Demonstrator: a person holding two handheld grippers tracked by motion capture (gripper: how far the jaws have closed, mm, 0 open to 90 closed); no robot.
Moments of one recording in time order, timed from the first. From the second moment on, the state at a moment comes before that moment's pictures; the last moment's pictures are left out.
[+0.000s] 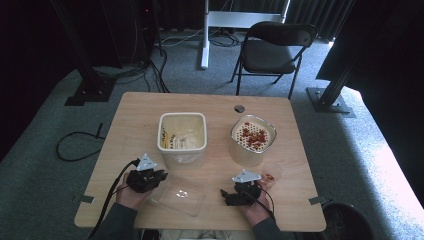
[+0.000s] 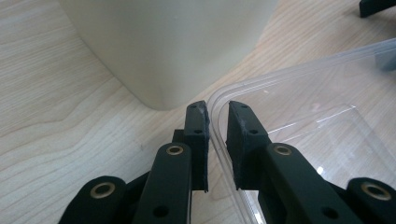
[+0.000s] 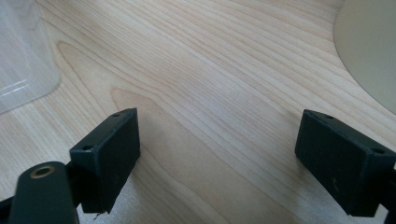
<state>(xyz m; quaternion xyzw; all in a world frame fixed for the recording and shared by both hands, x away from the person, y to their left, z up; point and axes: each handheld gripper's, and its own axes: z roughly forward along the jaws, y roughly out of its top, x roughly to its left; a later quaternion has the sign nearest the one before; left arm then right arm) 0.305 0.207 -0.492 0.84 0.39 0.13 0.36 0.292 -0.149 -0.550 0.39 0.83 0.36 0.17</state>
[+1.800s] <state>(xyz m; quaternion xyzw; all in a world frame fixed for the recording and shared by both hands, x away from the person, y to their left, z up) 0.301 0.276 -0.371 0.77 0.38 0.17 0.49 0.293 -0.148 -0.550 0.39 0.83 0.36 0.17</state>
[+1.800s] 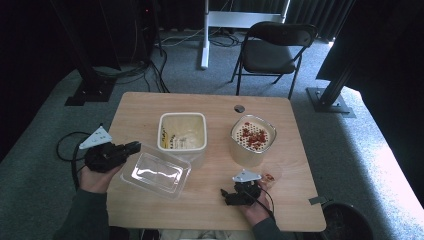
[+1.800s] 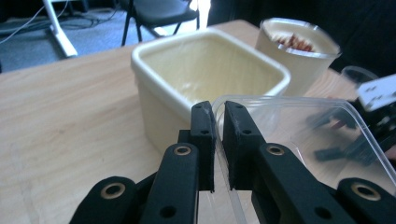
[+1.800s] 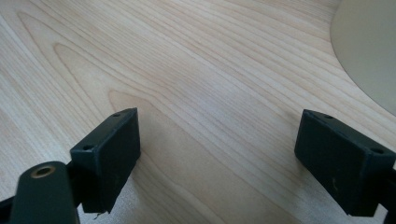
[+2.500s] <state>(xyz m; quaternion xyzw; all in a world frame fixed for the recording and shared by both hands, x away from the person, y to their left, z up) 0.382 0.280 -0.339 0.70 0.47 0.20 0.51 0.293 -0.148 -0.550 0.39 0.83 0.36 0.17</state>
